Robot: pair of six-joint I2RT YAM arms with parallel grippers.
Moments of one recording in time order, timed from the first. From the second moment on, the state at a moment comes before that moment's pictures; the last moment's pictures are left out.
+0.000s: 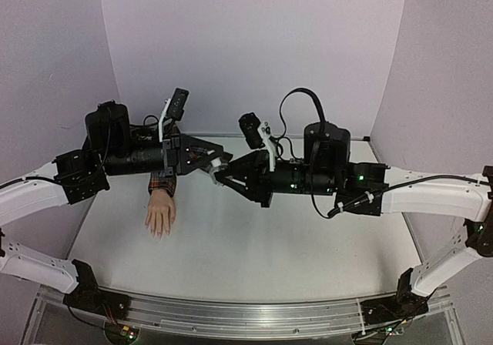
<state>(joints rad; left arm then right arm) -0.93 1.09 1.01 0.06 0.48 -0.54 1.10 1.45 1.16 0.17 -0.29 0.11</state>
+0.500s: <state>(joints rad) -0.93 1.26 1.16 -0.10 0.02 -0.60 1.30 1.79 1.47 0.11 0.87 -0.09</state>
